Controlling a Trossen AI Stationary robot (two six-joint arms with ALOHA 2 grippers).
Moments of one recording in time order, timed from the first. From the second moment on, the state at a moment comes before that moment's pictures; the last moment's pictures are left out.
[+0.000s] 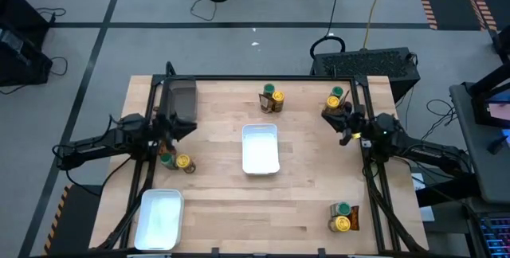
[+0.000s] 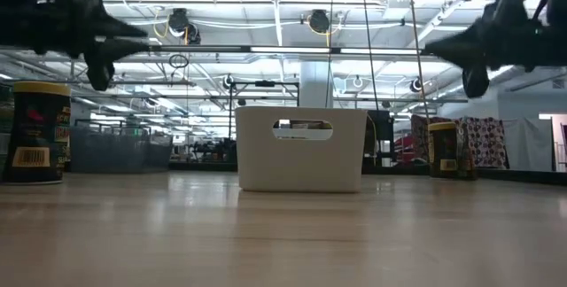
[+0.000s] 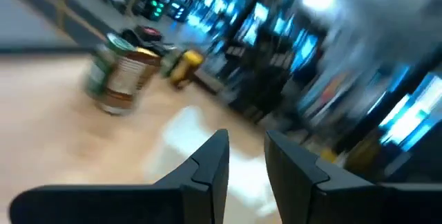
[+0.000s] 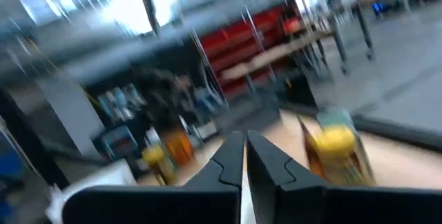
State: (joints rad) left arm 0.21 0.02 0.11 -0.05 0.06 -0.71; right arm -0.33 0.14 0.03 0.31 0.00 0.48
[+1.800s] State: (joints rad) left arm 0.21 0.63 0.90 -0.52 0.11 -0.38; right arm -0.61 1.40 1.32 -1.32 0.07 0.46
